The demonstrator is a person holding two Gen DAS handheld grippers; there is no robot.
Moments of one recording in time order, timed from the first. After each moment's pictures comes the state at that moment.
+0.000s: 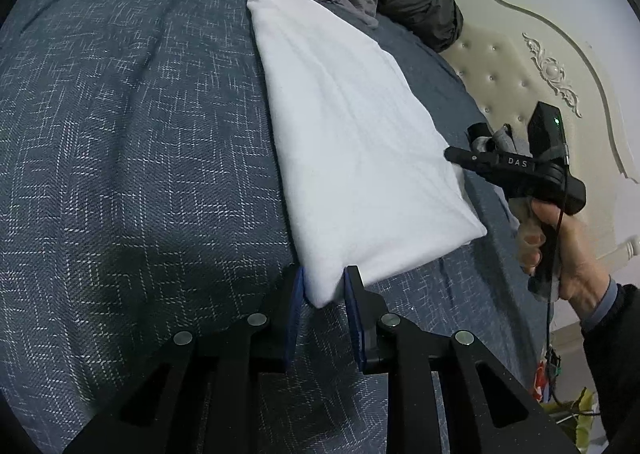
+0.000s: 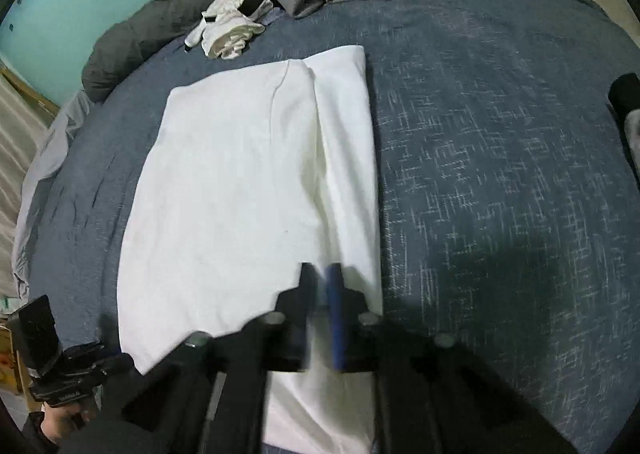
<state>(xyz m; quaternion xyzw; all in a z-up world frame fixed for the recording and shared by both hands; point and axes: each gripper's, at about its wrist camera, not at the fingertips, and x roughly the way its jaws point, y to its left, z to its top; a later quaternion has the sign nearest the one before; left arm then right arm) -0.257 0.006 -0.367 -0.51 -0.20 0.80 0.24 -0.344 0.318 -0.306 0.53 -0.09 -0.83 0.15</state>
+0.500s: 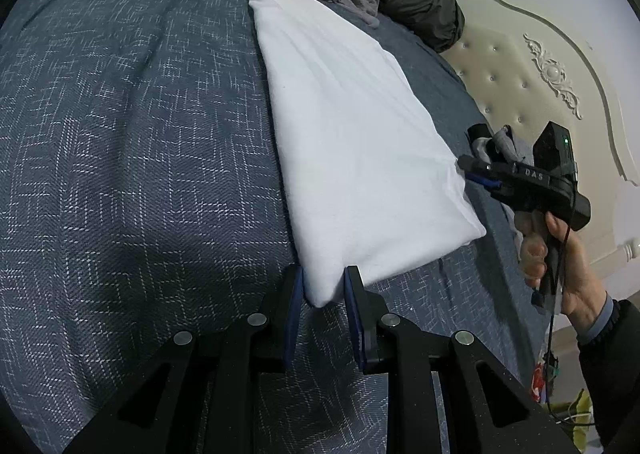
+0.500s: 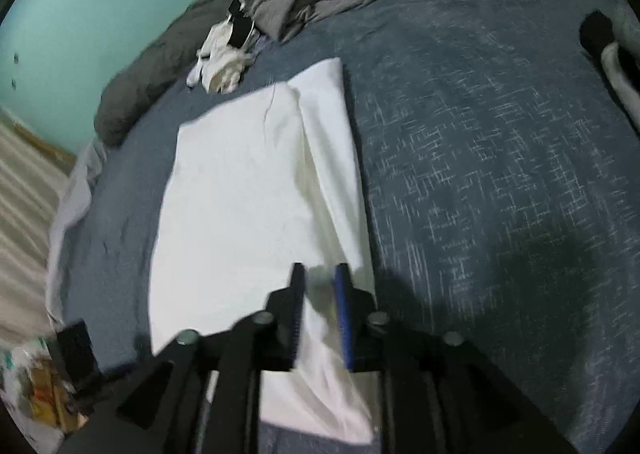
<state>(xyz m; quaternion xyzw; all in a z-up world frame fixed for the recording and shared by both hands) -0.258 0.004 -0.367 -0.51 -0.21 0.80 0.24 -0.331 0.337 -0.306 0.52 -0.16 -0.82 0.16</state>
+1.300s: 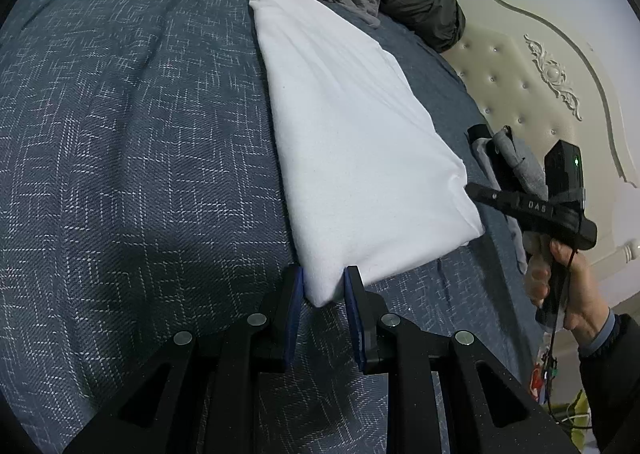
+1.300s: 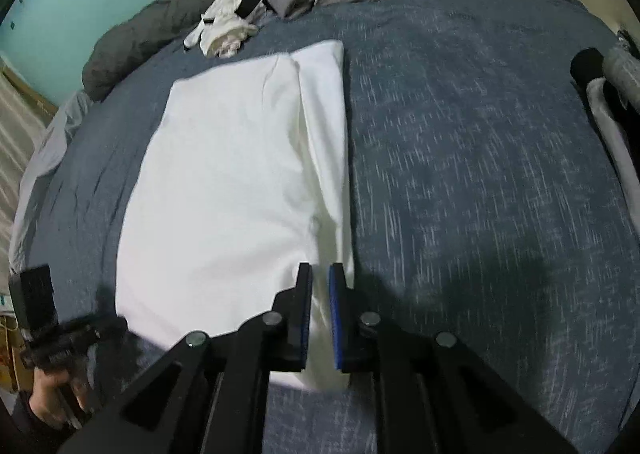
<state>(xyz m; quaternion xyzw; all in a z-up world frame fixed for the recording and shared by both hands) -0.257 0.004 -0.366 -0.51 -0.21 0.80 0.24 -0.310 0.331 -0.306 0.53 -0.08 -0.83 0.15</state>
